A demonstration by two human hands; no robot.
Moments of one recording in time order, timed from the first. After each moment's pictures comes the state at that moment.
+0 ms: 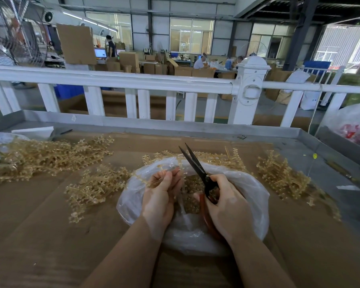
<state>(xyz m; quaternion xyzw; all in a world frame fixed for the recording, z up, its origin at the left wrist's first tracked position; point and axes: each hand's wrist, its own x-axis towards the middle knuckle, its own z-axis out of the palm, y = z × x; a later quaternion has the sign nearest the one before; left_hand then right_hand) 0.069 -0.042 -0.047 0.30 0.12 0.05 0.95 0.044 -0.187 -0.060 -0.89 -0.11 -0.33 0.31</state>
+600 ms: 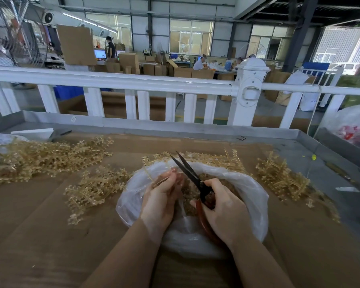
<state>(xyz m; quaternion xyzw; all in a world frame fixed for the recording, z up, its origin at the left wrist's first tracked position) 0.067 -0.038 -0.049 0.33 0.09 0.00 0.94 0.039 -0.188 -0.056 -0.90 -0.14 -0.28 0.29</state>
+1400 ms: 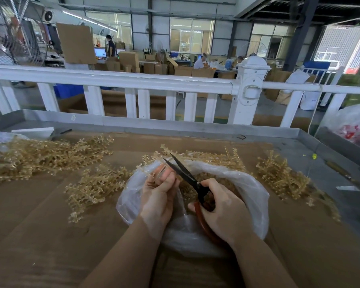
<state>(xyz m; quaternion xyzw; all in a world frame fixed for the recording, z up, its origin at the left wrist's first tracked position) 0.068 -0.041 -0.045 0.29 0.12 0.07 0.95 0.036 -0.190 -0.052 -0.92 -0.17 -0.23 0.28</state>
